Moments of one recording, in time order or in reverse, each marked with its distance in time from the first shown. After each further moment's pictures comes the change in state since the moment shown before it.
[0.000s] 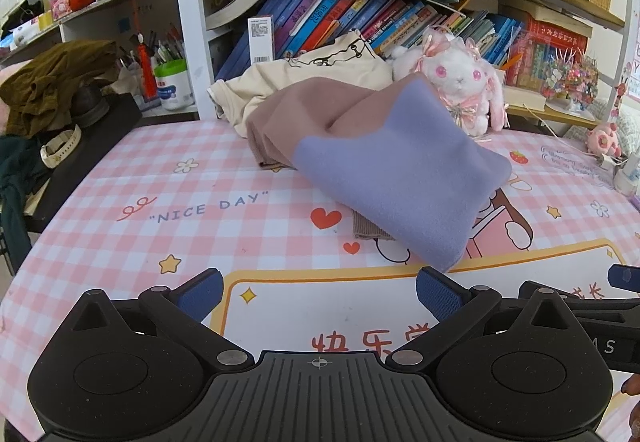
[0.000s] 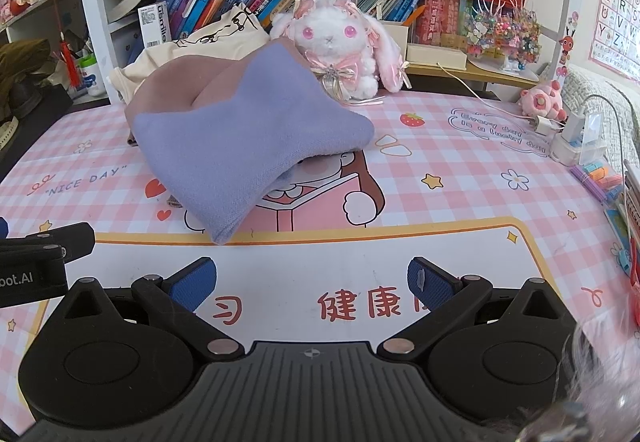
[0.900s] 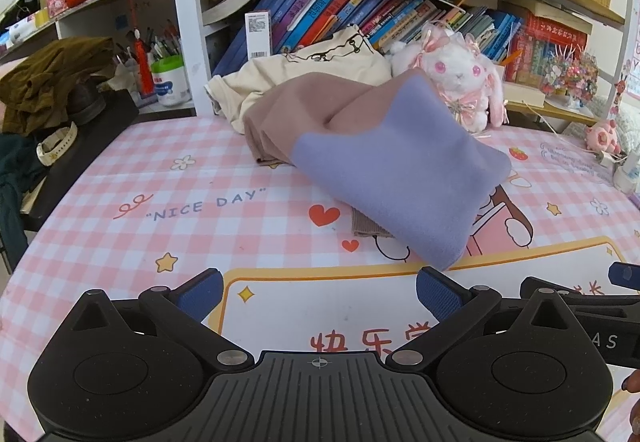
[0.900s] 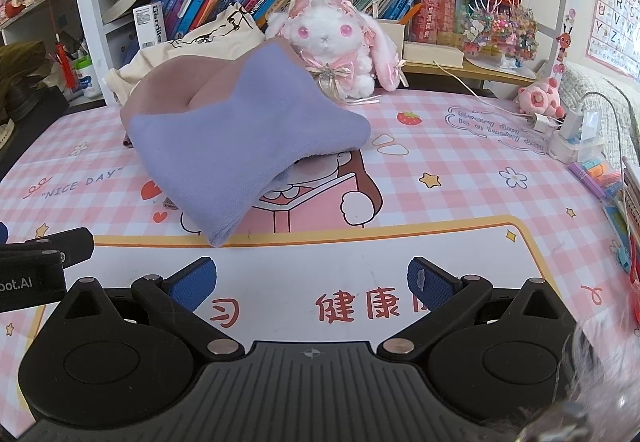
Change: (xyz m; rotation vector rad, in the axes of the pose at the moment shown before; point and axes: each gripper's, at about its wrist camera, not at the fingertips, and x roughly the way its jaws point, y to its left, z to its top) left arm 0.004 0.001 0.000 -0.001 0.013 -0.006; right arm 0.003 -0.002 0.001 0.010 0.002 -0.005
